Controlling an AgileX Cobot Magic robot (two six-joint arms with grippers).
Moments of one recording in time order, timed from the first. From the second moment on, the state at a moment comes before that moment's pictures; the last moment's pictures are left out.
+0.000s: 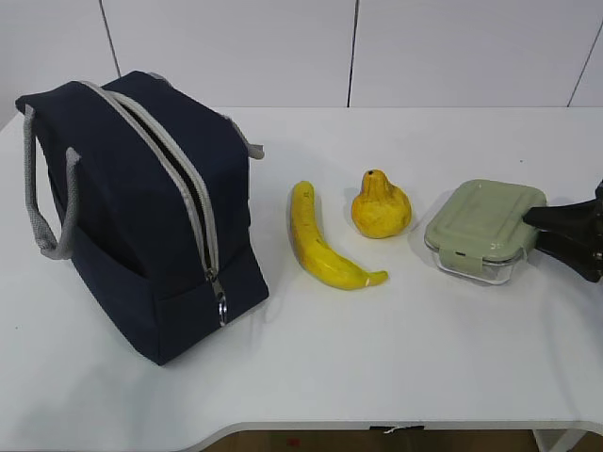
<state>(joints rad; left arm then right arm) 0.04 0.01 -0.52 -0.17 1.11 0.10 -0.48 1.95 -0.75 1.83 1.06 -1.43</state>
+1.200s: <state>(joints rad) 0.04 0.15 -0.70 -0.18 1.17 0.11 -0.48 1.96 -0.75 1.80 1.11 -1.41</state>
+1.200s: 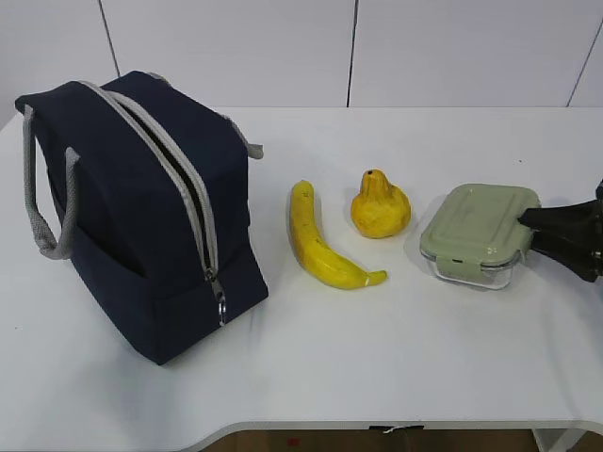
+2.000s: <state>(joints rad) 0.04 0.89 -0.77 -0.91 0.77 0.25 -0.48 1.96 -0.75 1.80 1.11 -1.40</state>
